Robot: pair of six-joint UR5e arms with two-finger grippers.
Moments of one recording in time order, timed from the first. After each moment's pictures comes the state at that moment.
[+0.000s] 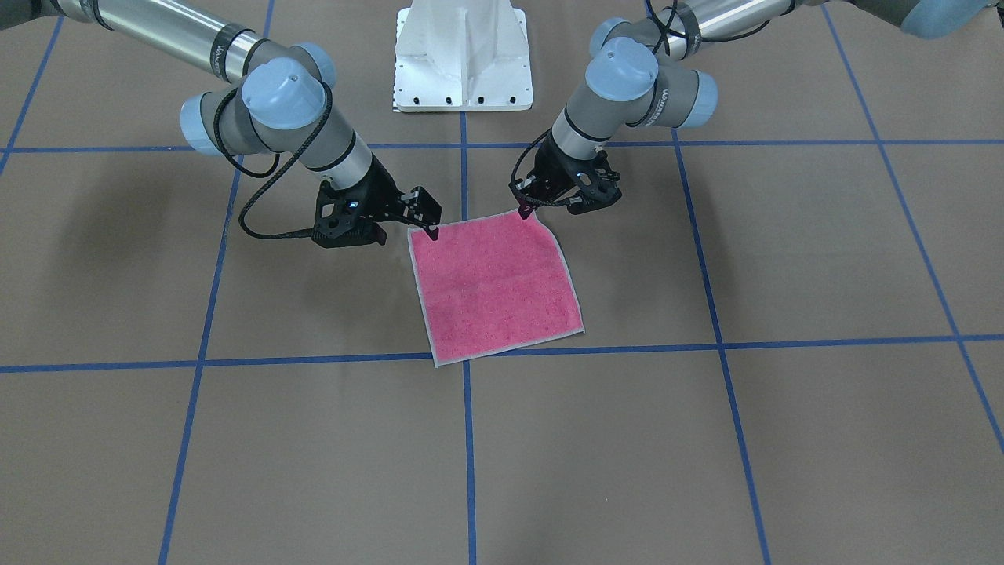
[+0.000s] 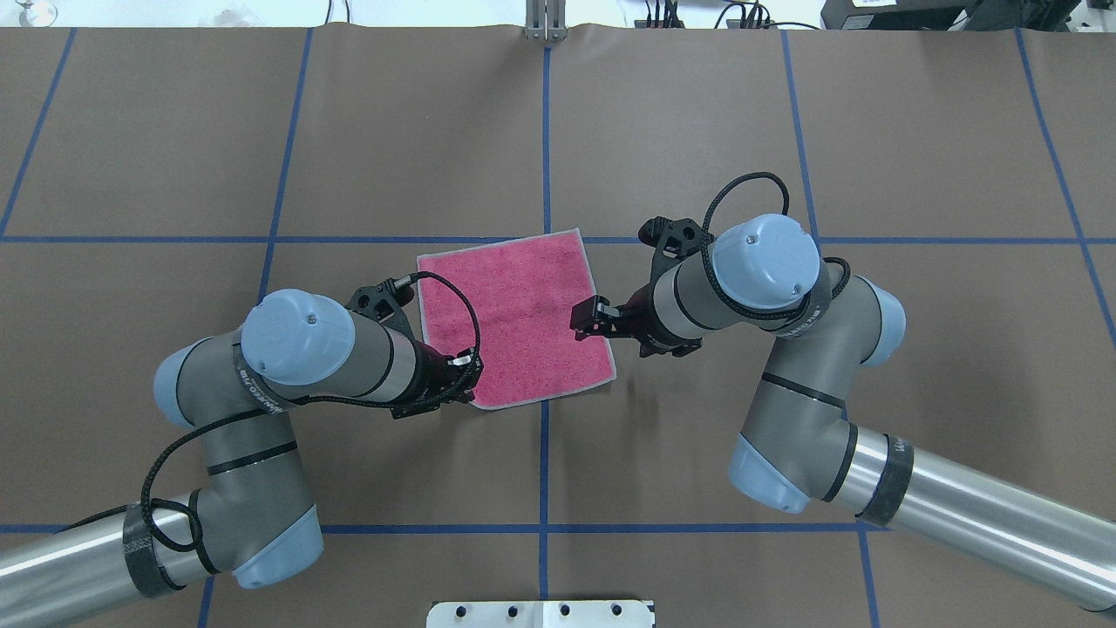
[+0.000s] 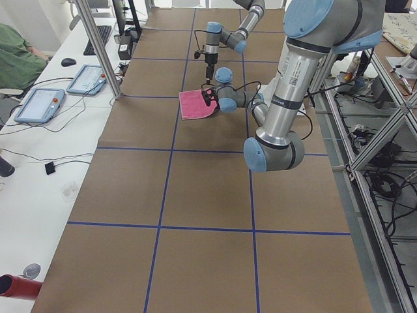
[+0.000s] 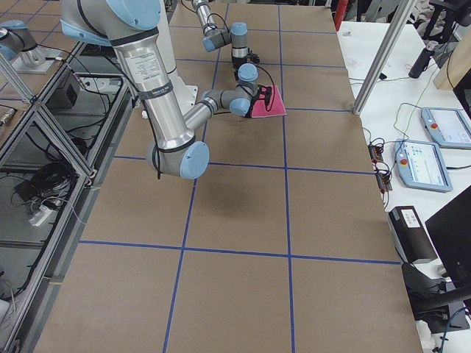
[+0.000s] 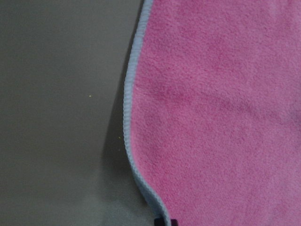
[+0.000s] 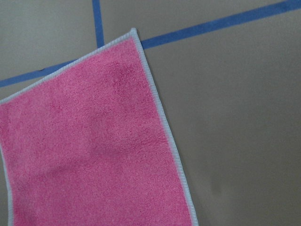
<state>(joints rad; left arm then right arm) -0.44 -2.03 -1.67 -2.12 -1.88 -1.80 0.53 -1.07 1.61 -1.03 1.97 1.48</state>
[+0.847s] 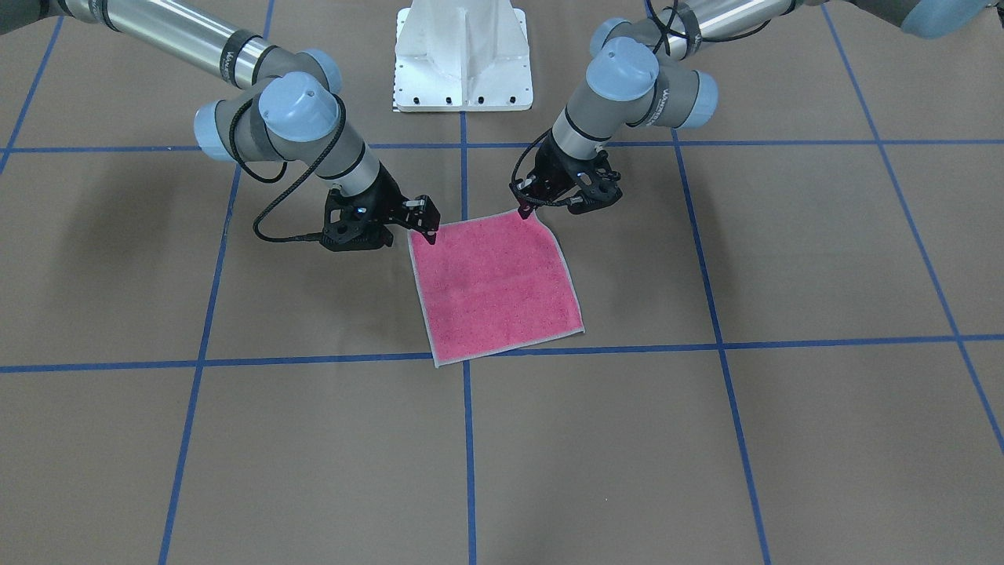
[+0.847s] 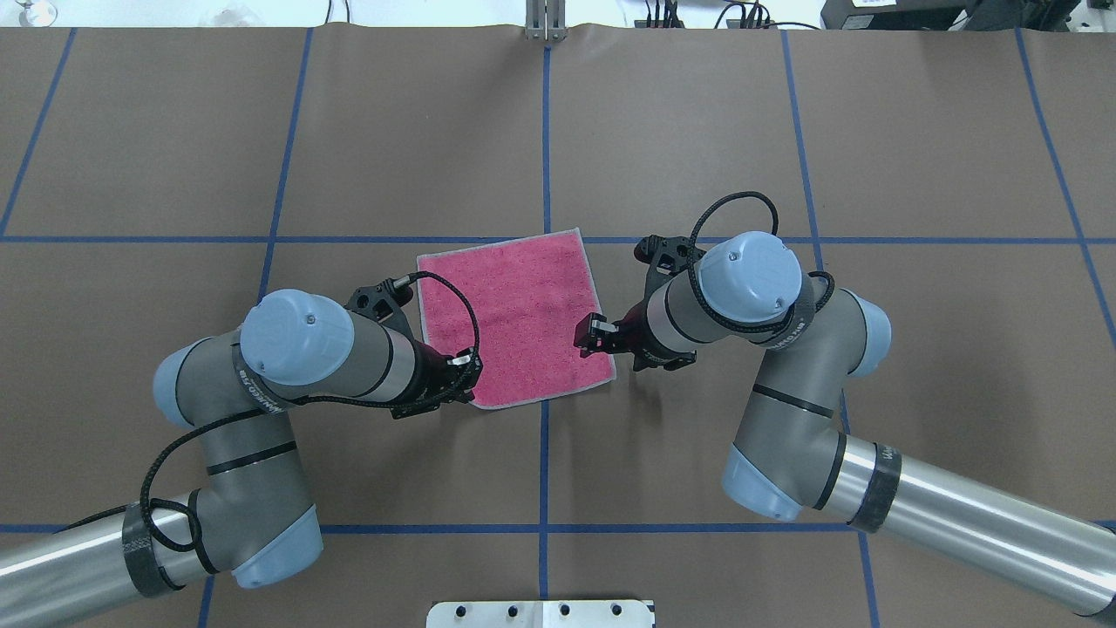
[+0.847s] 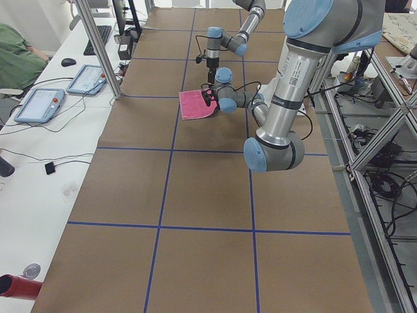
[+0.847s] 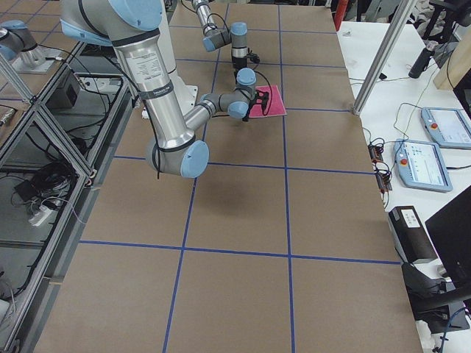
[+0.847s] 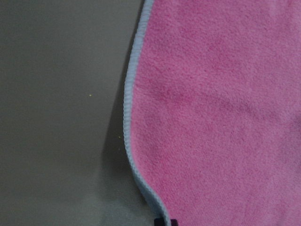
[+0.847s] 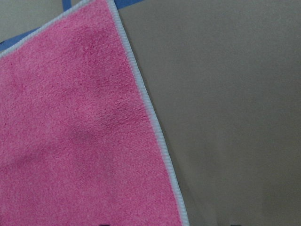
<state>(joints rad) -0.44 -2.03 -1.67 -2.13 -1.88 -1.81 0.51 -1.06 1.57 -1.03 1.97 1.48</state>
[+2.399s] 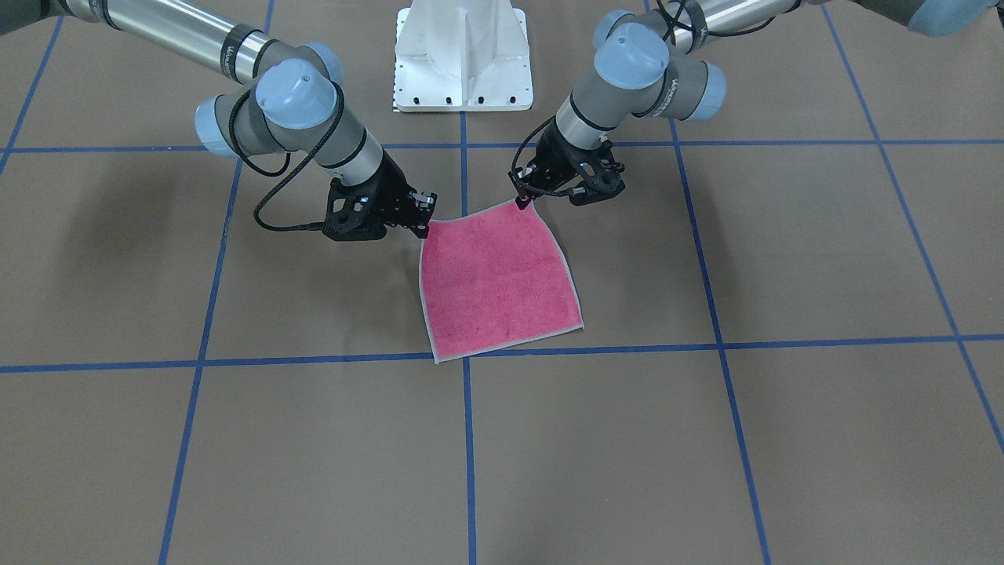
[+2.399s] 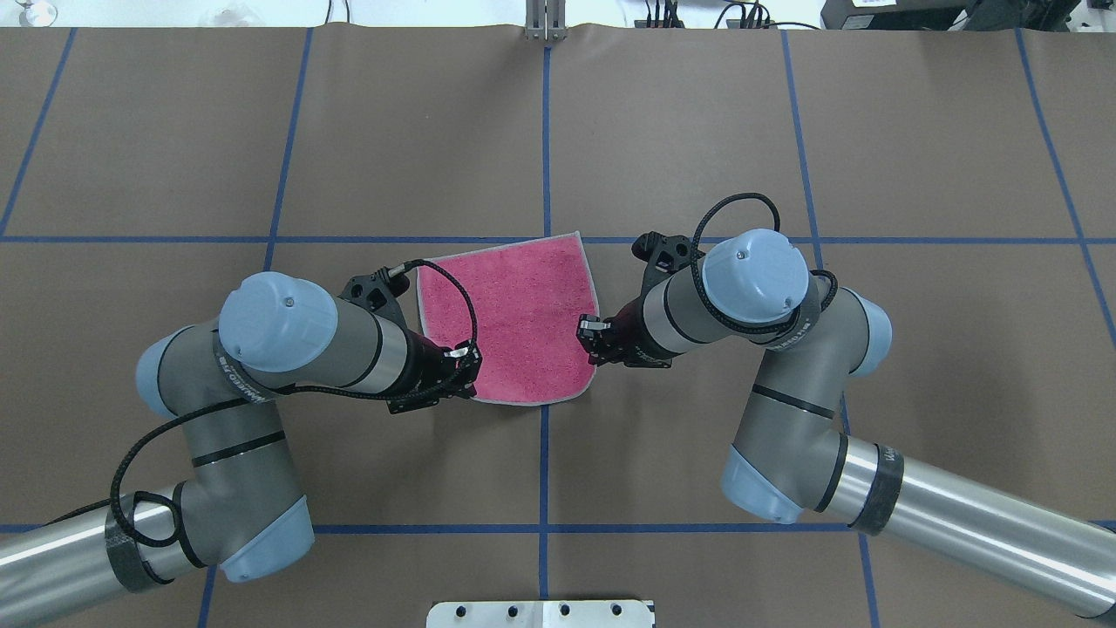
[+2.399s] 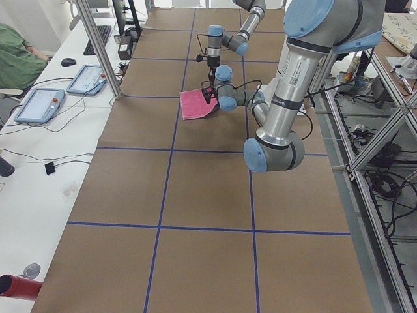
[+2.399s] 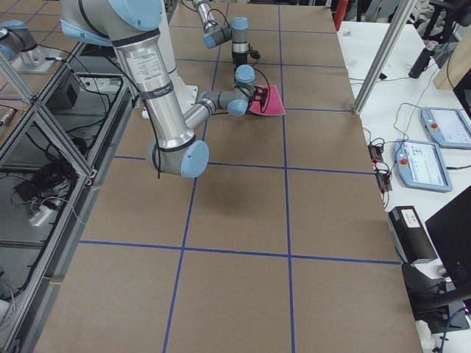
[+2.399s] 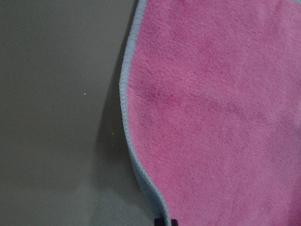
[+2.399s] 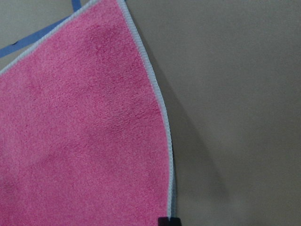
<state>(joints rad) -0.47 -2.02 -1.72 -2.12 -1.94 -1.81 0.51 -1.06 1.60 -0.98 1.98 1.57</state>
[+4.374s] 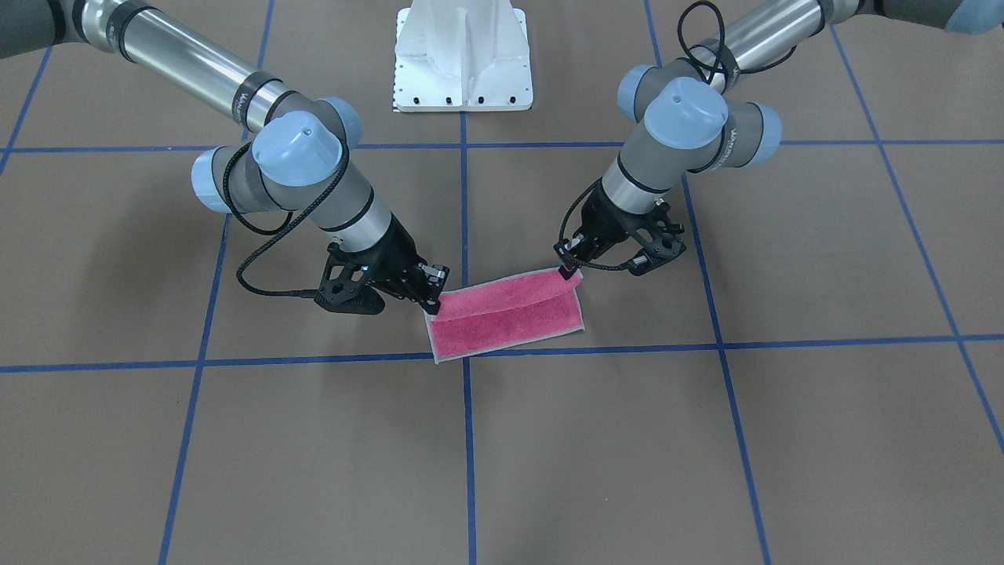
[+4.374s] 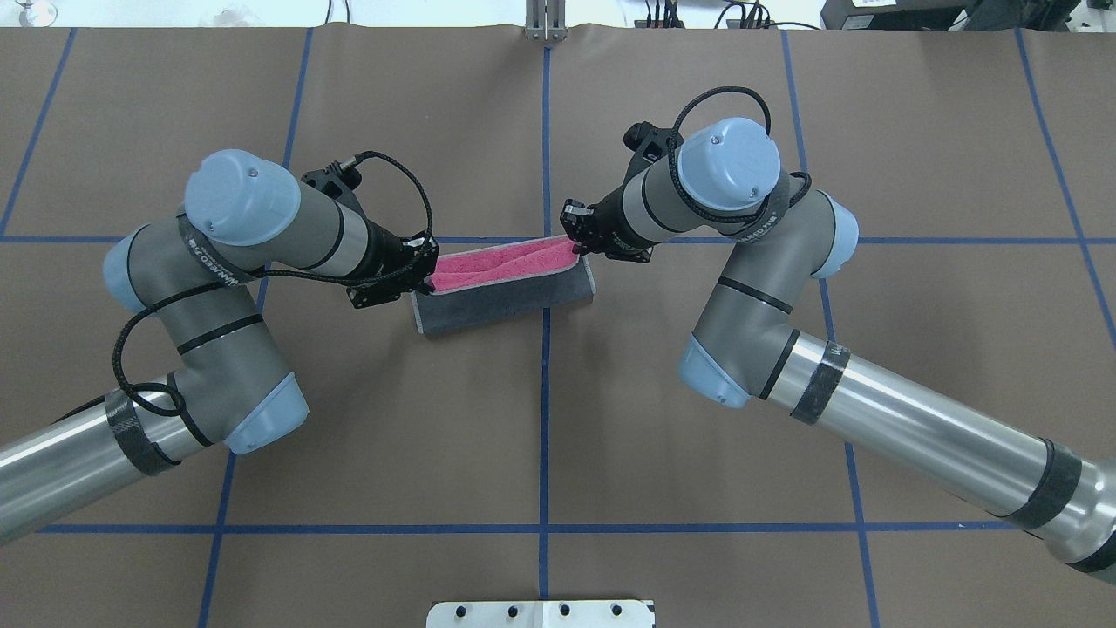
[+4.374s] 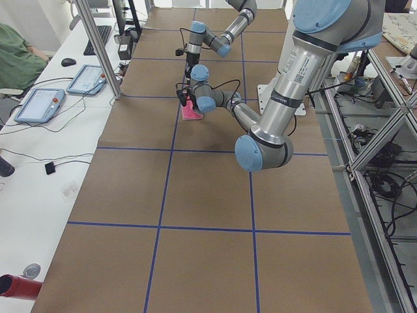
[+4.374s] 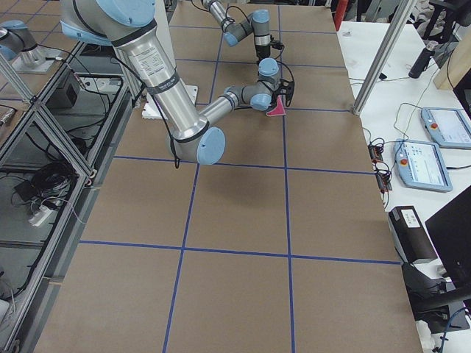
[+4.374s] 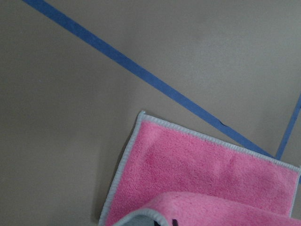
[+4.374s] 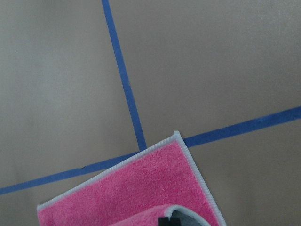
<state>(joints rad) -0.65 -2.09 -1.57 -2.12 -1.98 -1.77 0.65 -0.88 1.37 -0.92 1.95 1.58</state>
